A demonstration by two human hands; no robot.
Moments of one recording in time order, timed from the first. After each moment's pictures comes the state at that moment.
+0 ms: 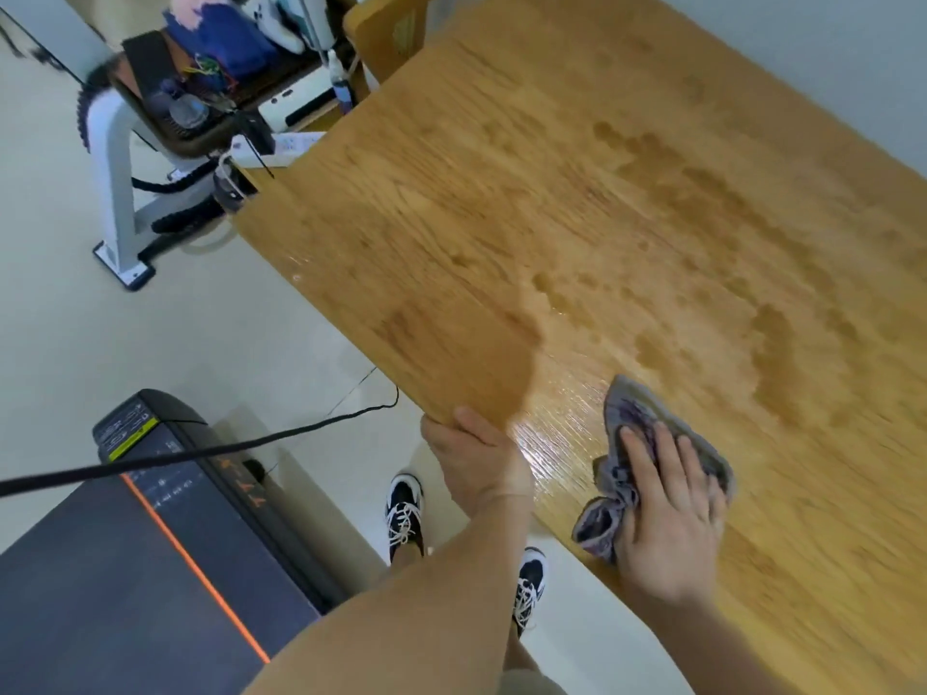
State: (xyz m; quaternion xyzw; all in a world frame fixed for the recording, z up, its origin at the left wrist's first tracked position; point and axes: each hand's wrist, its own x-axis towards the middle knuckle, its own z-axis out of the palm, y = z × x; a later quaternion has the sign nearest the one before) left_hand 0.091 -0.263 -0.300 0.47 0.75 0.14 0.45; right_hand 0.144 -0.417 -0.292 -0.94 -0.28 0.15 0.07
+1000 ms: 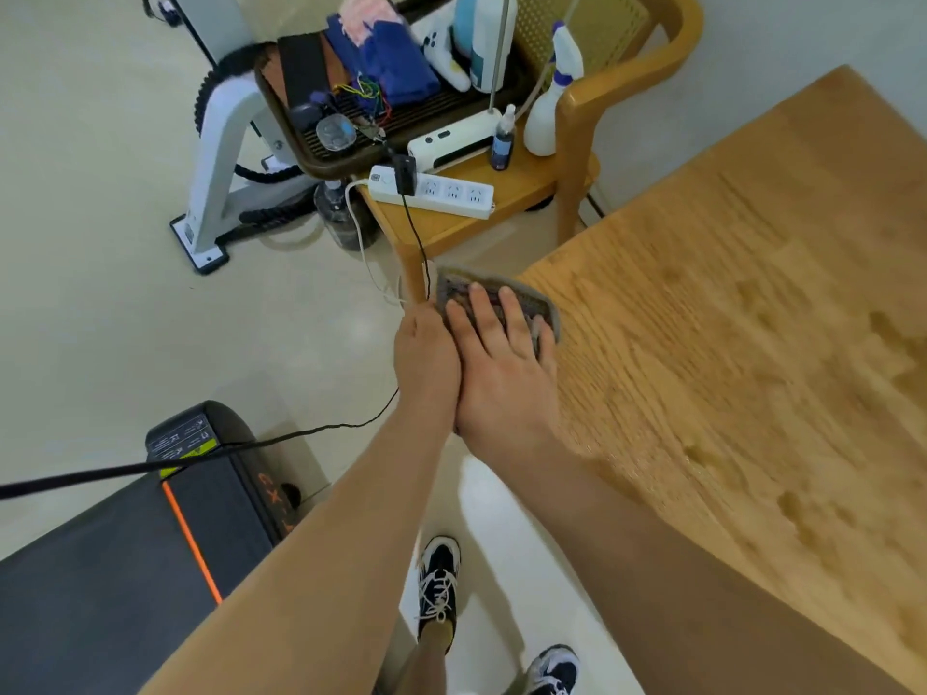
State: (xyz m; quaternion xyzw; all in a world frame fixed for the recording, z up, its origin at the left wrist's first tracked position) left_hand 0.038 0.105 -0.320 0.42 0.65 0.23 0.58; right_hand 0.087 0.036 -0.308 -0.82 -0.55 0.14 0.02
